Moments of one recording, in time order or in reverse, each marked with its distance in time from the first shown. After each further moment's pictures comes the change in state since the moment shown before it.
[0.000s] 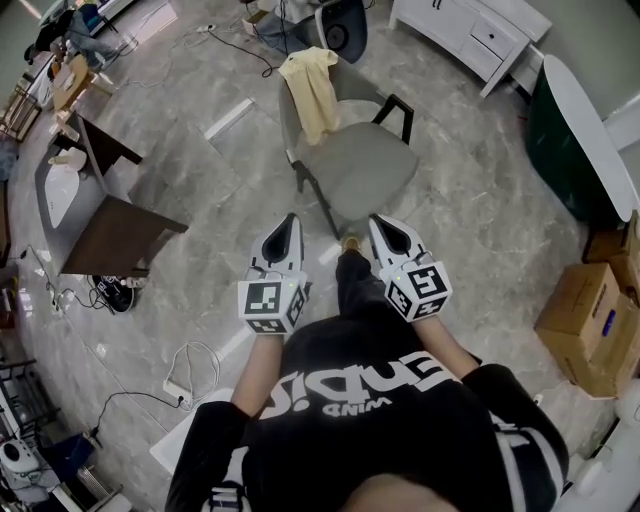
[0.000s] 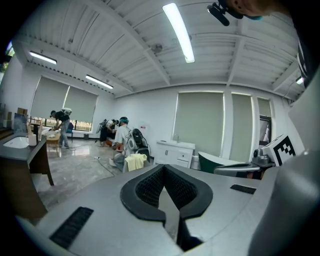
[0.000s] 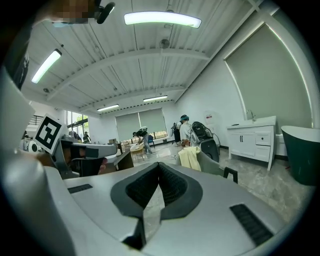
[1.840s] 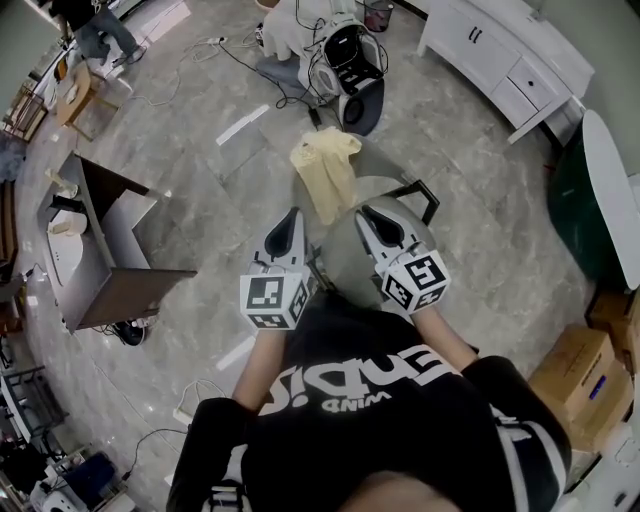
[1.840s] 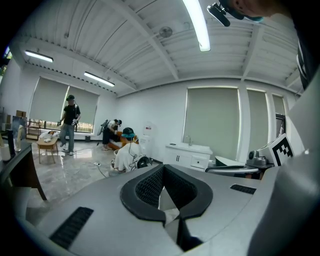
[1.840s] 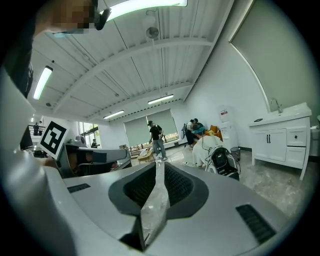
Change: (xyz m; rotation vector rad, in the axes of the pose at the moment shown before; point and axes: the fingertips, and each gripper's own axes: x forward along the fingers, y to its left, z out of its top) left arm 0.340 0.164 0.124 0.000 -0.001 0.051; right arm 0.342 -0.174 0.134 0.045 -0.035 0.184
